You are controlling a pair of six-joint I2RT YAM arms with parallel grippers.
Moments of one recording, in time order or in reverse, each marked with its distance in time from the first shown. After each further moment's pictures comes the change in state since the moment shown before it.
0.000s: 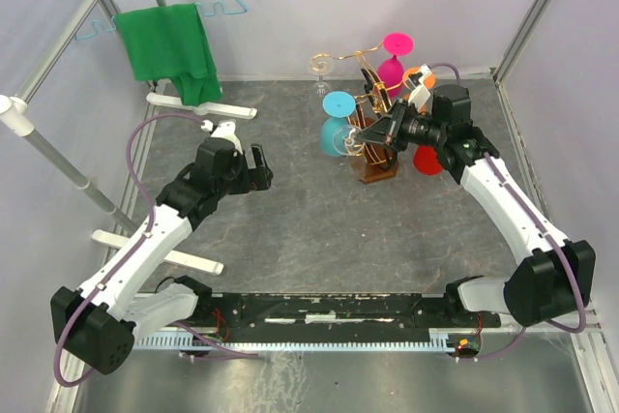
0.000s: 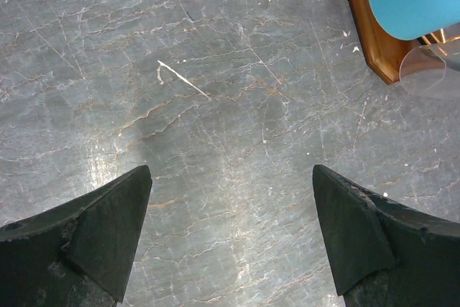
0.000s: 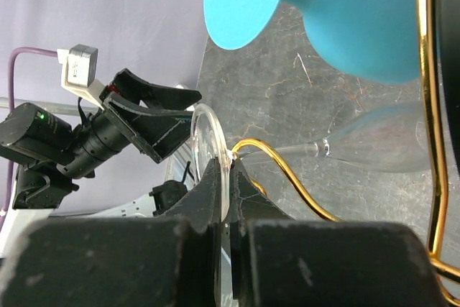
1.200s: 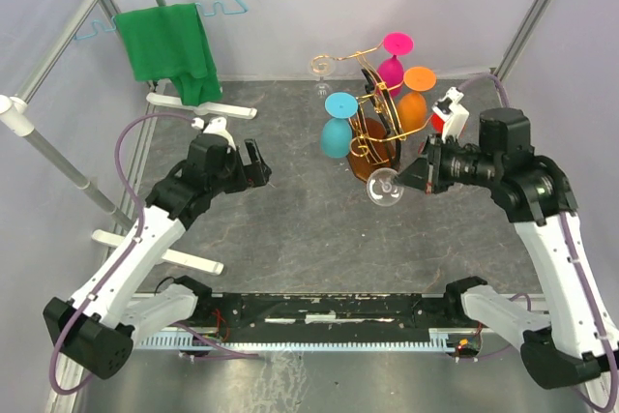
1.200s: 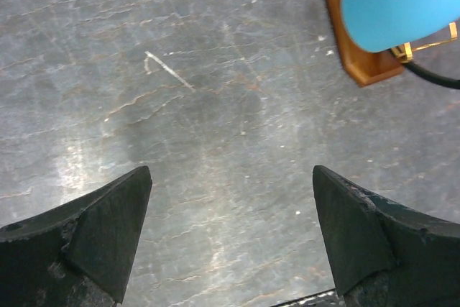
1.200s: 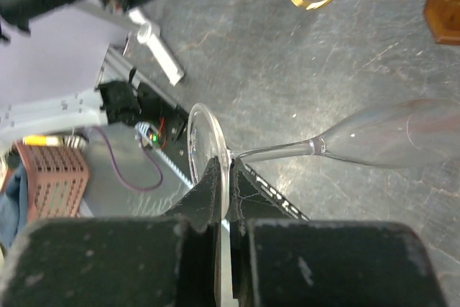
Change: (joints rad) left arm 0.004 -0.043 0.054 -0.098 0.006 -0.067; right arm -0.003 -0.304 0.222 -0.721 0.068 -0.405
